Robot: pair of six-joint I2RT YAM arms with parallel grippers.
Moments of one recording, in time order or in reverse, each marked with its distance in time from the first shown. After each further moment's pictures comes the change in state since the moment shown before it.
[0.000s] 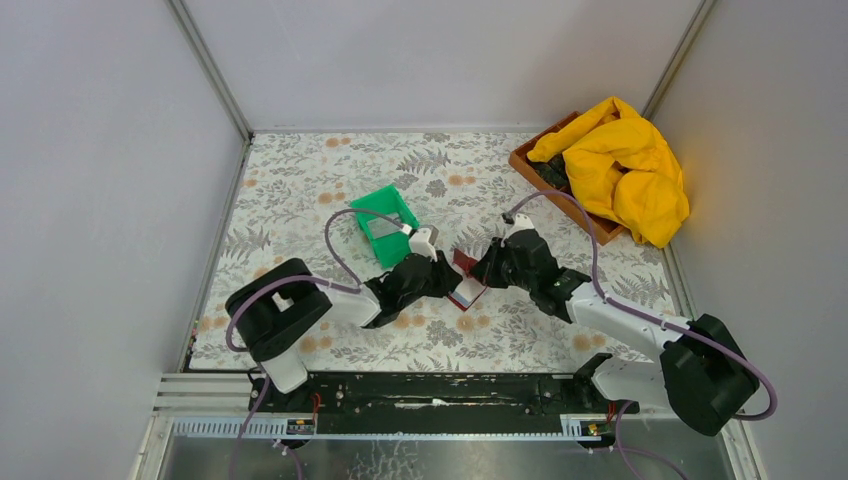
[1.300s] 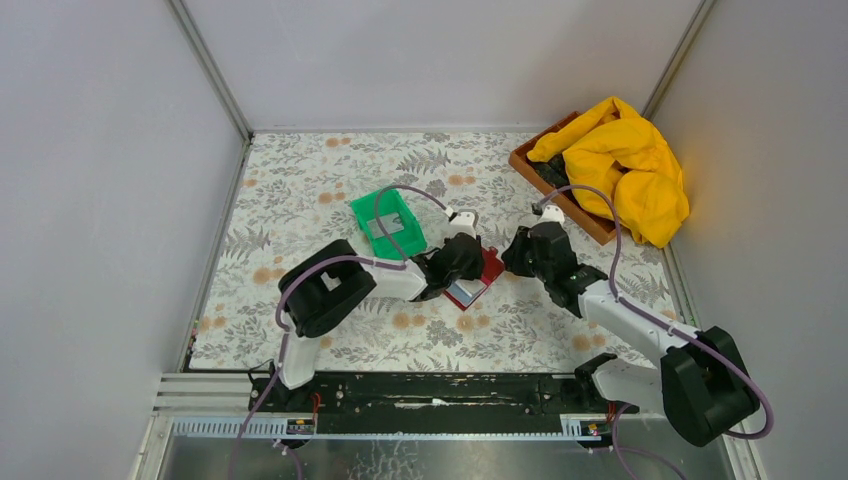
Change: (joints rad) left arm -0.034 0.285 0.465 -0.321 -0.143 0.108; right arm -0.180 -0.043 -0.023 -0.058 0.143 -0.127
